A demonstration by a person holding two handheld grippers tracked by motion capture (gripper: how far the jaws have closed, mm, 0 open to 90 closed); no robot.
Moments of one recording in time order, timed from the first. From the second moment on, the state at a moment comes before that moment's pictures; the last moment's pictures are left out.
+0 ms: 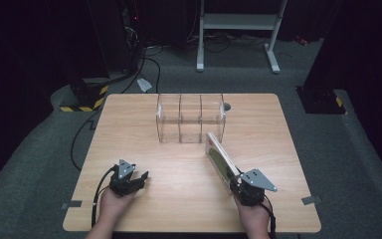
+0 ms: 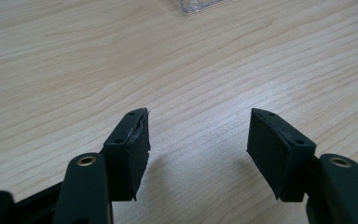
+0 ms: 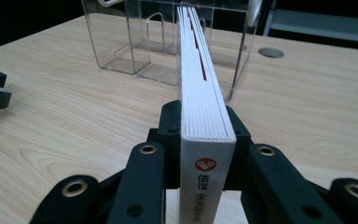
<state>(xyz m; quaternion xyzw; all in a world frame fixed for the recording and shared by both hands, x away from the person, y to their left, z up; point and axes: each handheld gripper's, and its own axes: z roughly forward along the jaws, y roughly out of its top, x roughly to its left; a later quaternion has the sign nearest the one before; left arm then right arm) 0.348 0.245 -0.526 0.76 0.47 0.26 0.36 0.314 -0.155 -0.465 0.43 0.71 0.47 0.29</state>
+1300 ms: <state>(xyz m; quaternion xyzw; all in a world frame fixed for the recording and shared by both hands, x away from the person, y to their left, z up) 0.350 0.246 -0.527 0.77 0.47 0.24 0.36 0.394 -0.120 -0.435 0.46 0.67 0.46 0.36</state>
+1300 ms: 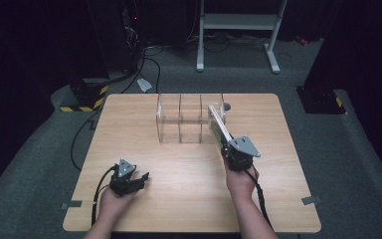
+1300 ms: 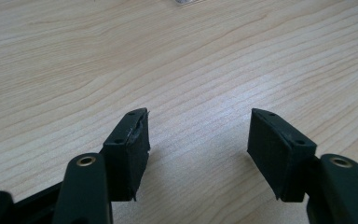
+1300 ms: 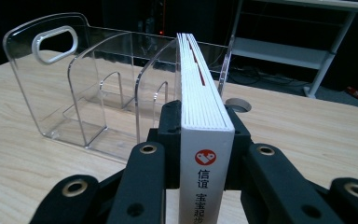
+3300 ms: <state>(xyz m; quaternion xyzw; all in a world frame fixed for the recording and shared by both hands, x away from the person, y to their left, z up) 0.348 0.248 -0.526 0.77 0.47 0.24 0.37 0.450 -0.091 -0.456 0.50 0.64 0.44 0.38</state>
